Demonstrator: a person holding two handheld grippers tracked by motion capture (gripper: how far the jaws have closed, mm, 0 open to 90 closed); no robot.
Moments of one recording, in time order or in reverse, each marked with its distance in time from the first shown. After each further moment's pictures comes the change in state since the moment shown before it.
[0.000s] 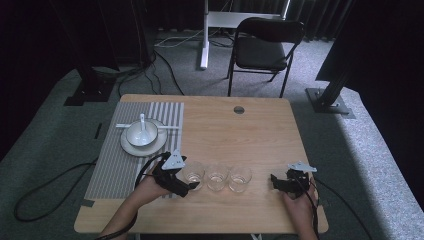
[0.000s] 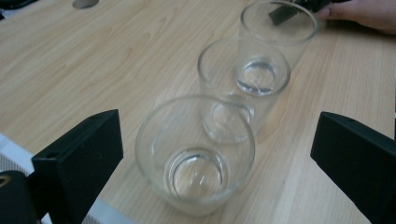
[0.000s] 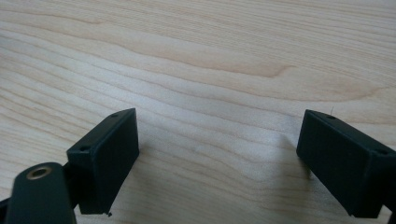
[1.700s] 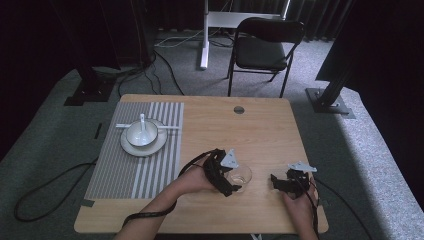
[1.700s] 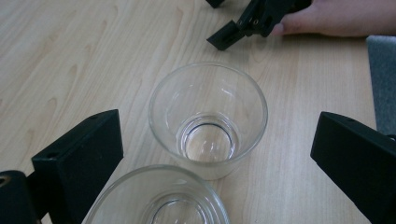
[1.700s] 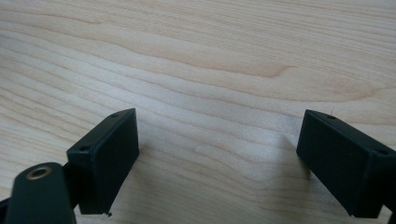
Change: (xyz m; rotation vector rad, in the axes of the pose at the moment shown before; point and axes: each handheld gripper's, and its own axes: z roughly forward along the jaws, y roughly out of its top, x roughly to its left) left arm -0.044 0.084 0.097 0.128 -0.160 0.182; right arm 0.000 0.000 0.000 0.000 0.002 -0.001
